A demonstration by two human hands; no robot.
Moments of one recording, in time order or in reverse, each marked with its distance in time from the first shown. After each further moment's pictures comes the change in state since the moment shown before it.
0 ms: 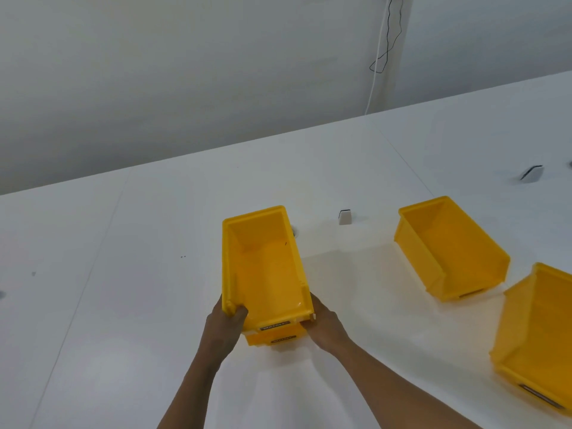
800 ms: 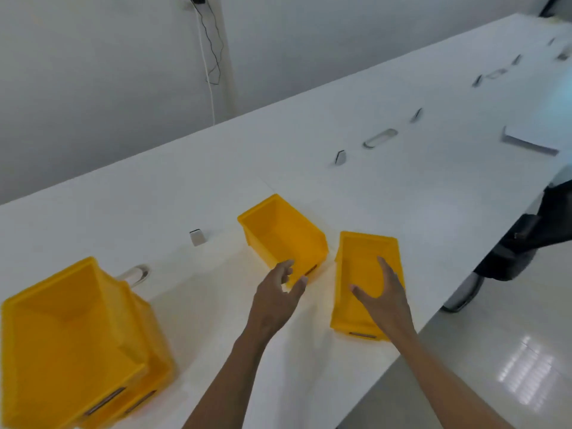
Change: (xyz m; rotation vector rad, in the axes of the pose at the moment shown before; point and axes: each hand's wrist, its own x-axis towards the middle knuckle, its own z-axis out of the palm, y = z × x) left_hand -0.062 0.160 0.317 0.180 -0.505 0.531; right_hand -0.202 0.155 -0.289 0.050 0.884 0.382
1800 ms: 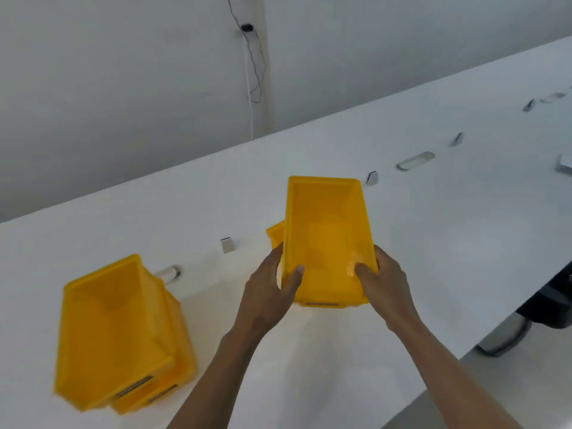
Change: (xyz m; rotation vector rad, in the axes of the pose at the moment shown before) left_hand -0.005 0.036 -0.054 0.099 0.203 0.173; right_hand 0.000 -0.123 -0.030 0.160 -0.126 -0.250
